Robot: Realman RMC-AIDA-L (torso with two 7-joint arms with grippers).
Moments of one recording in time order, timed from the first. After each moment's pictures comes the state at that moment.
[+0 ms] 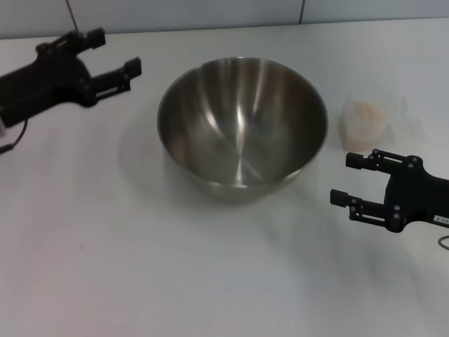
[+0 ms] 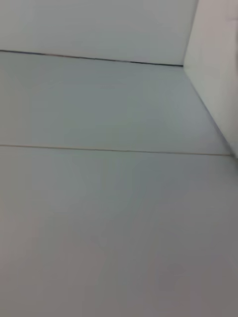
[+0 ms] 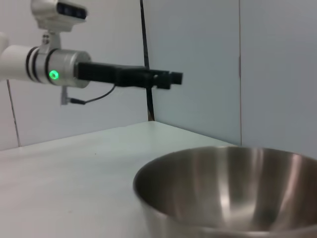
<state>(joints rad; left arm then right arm) -0.39 -2.06 1.02 0.82 1.48 1.24 -1.27 0.25 2.08 -0.77 -0.65 -1.77 -1.57 0.99</state>
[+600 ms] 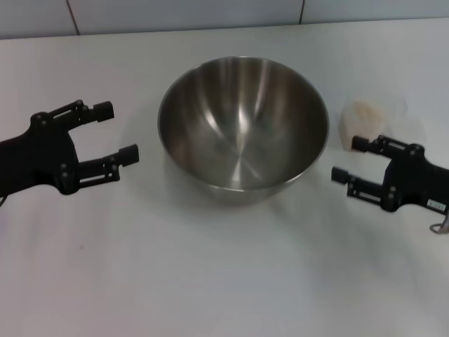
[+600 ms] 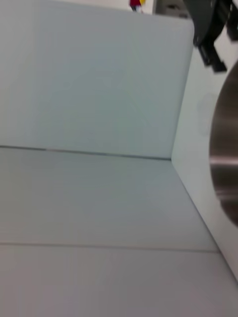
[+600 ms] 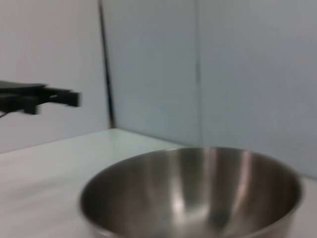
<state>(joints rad) -0.30 -2.01 0.98 0.77 1.54 1.60 -1.21 0.26 2.08 -0.77 -0.56 -1.67 -1.46 0.94</state>
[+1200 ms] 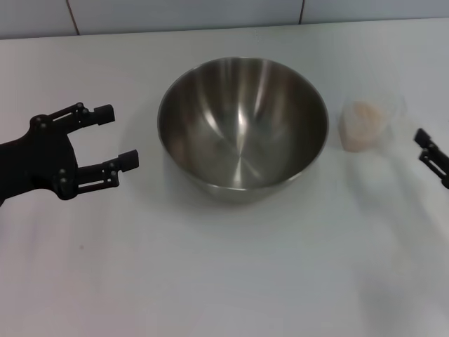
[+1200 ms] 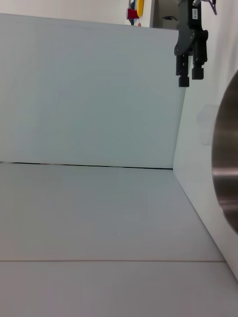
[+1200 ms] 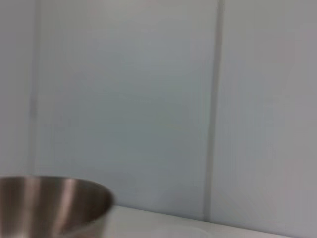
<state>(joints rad) -0.31 -2.01 0.97 0.76 1.56 1.63 -1.18 0.19 2.08 -0.64 -0.26 -1.24 -1.37 0.47</state>
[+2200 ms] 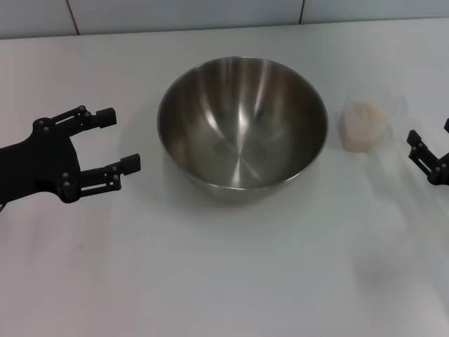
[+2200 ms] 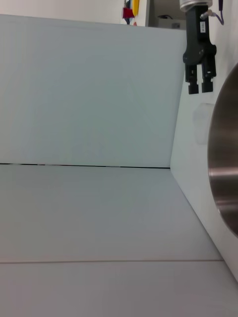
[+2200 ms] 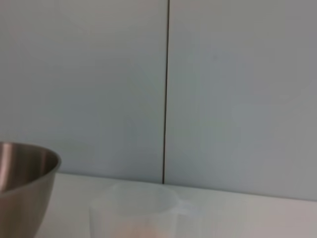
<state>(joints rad) -0.31 -2.01 0.98 0.74 1.56 1.62 -1.15 0.28 2.09 -0.51 -0.10 -1.23 -1.23 0.35</state>
